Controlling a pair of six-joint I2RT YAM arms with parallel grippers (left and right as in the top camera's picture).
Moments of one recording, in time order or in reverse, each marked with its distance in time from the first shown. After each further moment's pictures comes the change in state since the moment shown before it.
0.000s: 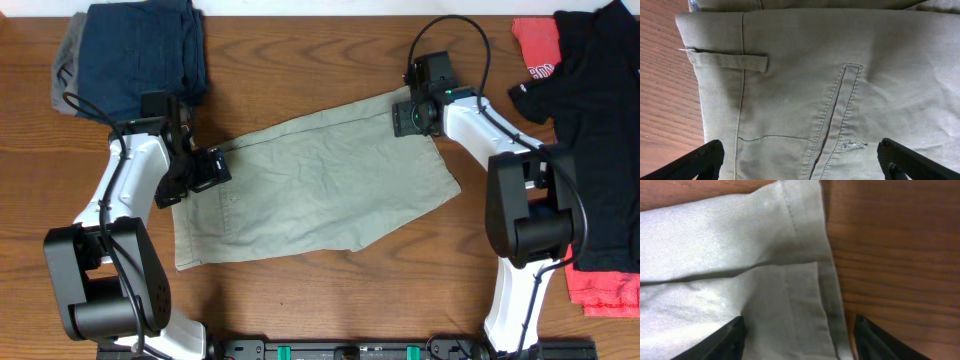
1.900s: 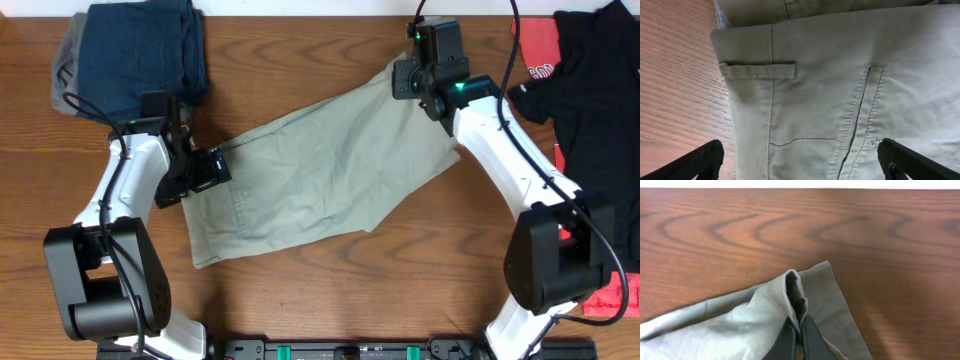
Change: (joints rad) left arm 0.000 0.000 0.000 0.000 0.000 0.000; right arm 0.068 -0.245 0.035 0.084 0.087 0.120
